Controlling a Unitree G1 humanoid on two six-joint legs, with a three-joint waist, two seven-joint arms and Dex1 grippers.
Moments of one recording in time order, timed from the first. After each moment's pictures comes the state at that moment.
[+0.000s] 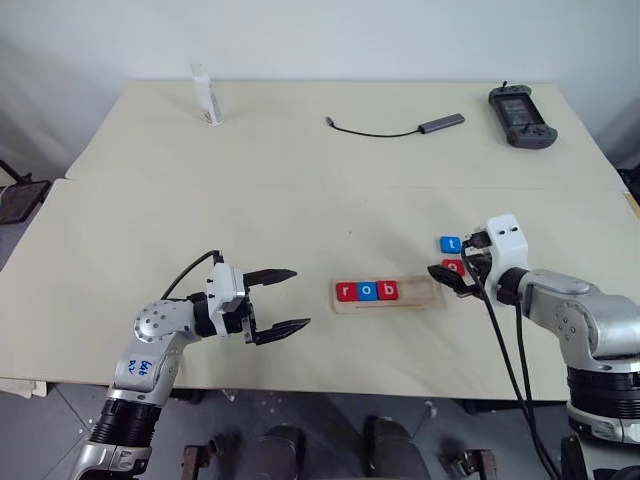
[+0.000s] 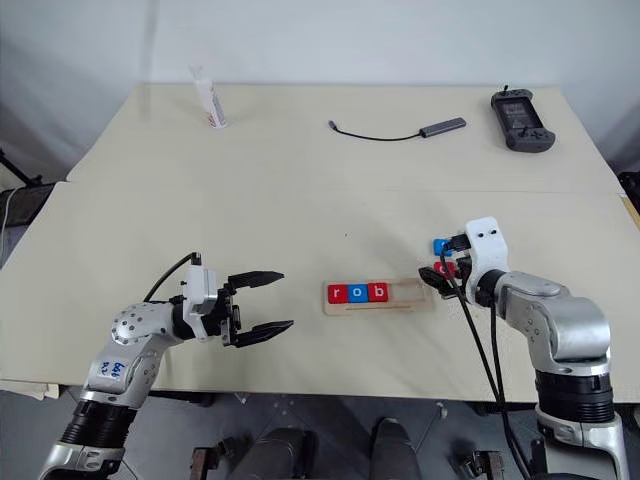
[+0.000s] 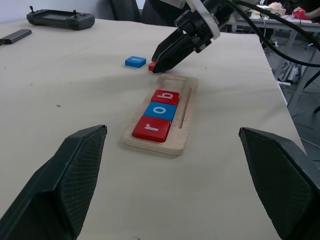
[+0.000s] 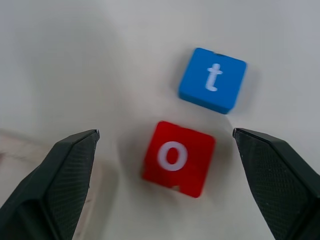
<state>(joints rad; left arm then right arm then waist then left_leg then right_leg) -0.22 0.48 -0.02 -0.03 -0.43 0.03 -1.06 -0.41 -0.59 -0.18 -0.23 0.39 1.14 0.33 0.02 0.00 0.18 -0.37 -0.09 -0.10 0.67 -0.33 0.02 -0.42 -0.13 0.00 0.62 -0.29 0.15</state>
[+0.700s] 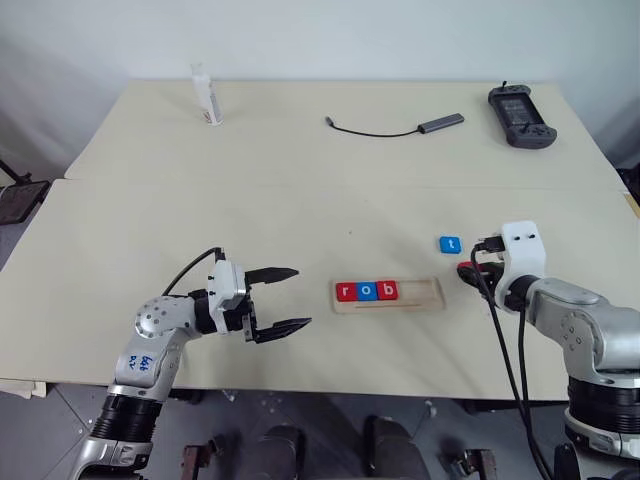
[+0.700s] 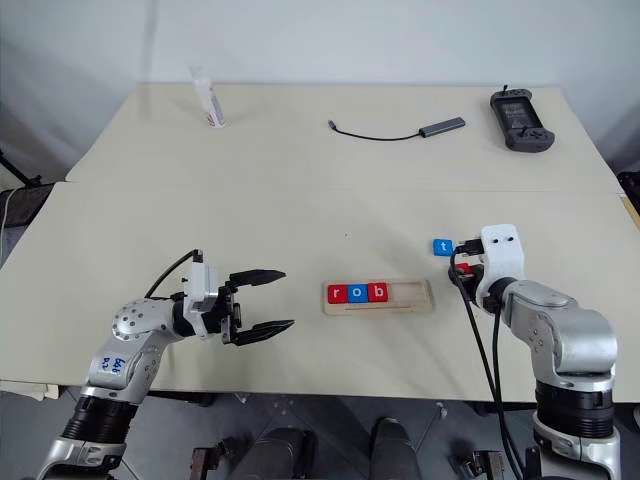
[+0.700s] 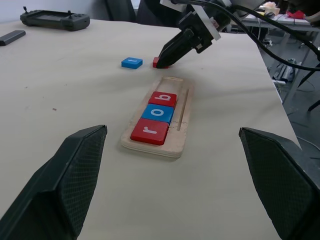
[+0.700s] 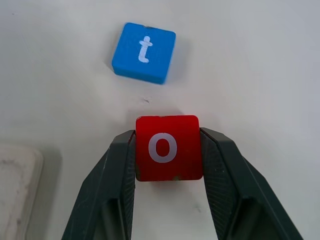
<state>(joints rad) -0.27 0.47 -0.03 -0.01 -0.43 0.04 -1.10 -0.32 -0.56 -0.31 -0.41 0.38 1.30 0.24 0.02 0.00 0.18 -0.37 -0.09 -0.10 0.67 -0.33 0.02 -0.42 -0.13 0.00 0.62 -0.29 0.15</state>
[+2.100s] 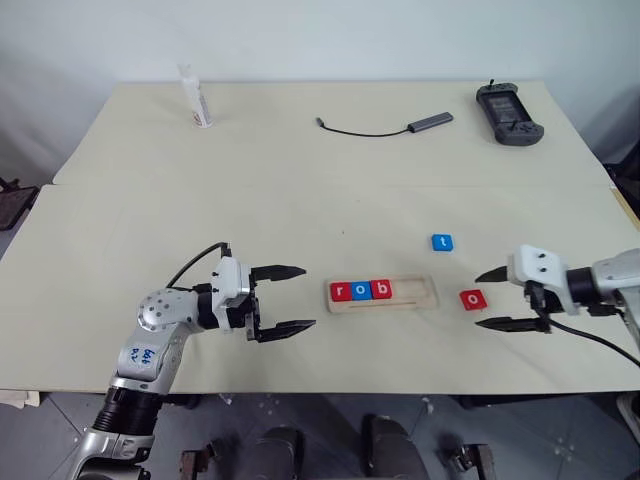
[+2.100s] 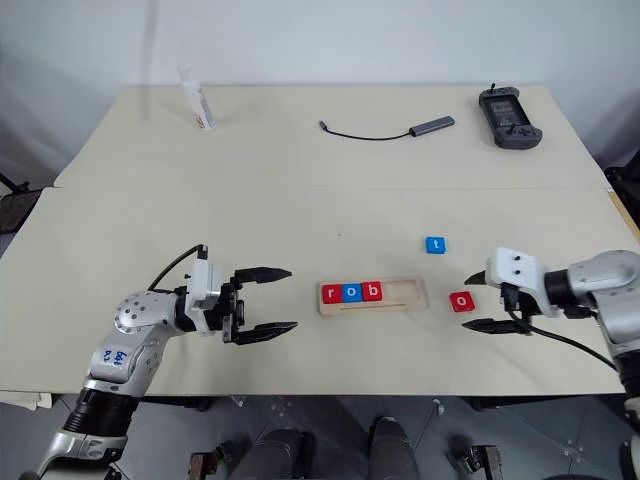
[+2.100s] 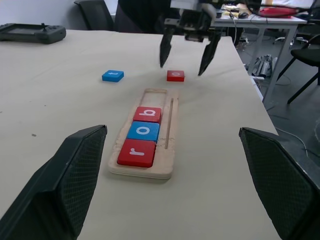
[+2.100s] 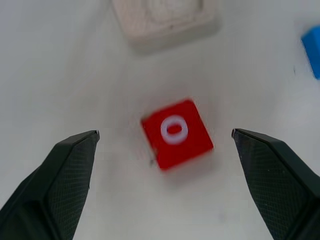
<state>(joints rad) -0.27 0.49 -0.04 -0.05 -0.43 0.06 -1.12 -0.46 -1.01 0.09 0.37 0.15 0.02 1.42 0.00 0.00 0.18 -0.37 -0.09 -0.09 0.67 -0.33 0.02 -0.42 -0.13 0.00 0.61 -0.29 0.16</state>
